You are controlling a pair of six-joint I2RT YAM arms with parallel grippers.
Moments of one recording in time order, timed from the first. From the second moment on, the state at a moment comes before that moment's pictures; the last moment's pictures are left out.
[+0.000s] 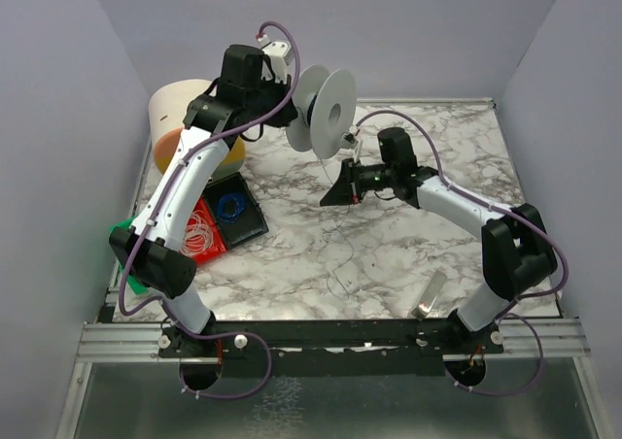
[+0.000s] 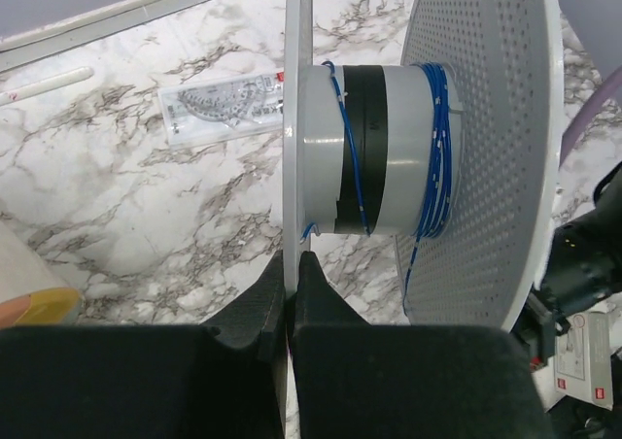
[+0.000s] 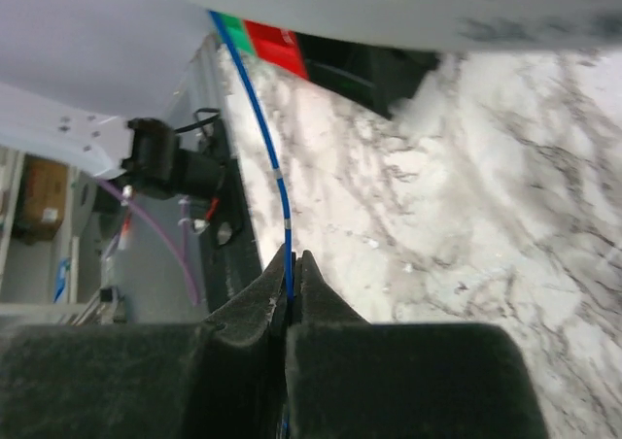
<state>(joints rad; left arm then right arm) -0.42 1.67 1.95 -0.77 0.20 -0.14 0.48 1.63 1.10 0.01 -1.01 0.36</state>
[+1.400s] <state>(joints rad) -0.49 1.59 1.86 -0.79 0.28 0.02 0.16 1.54 1.38 -0.15 -0.95 0.23</state>
